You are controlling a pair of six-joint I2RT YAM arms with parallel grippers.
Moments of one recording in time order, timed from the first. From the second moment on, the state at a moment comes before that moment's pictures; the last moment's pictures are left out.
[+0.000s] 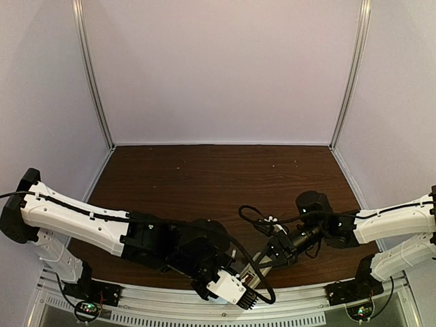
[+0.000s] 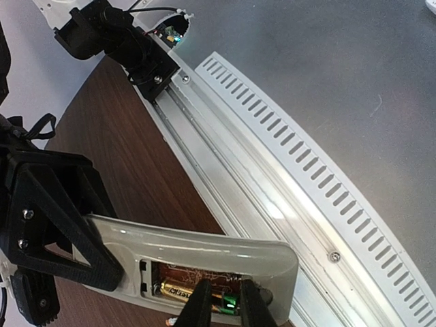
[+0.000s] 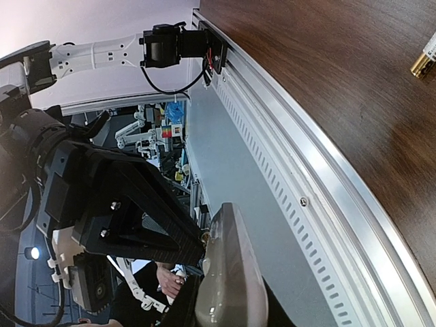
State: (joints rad) left arm -1.51 1.58 1.11 -0.36 0.13 0.79; right arm 0.94 1.22 0.46 0.23 -0.96 1.10
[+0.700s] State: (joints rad) left arm -1.52 1.63 1.15 -0.39 0.15 0.74; right arm 0.98 1.22 0.46 0.23 -0.92 1.11
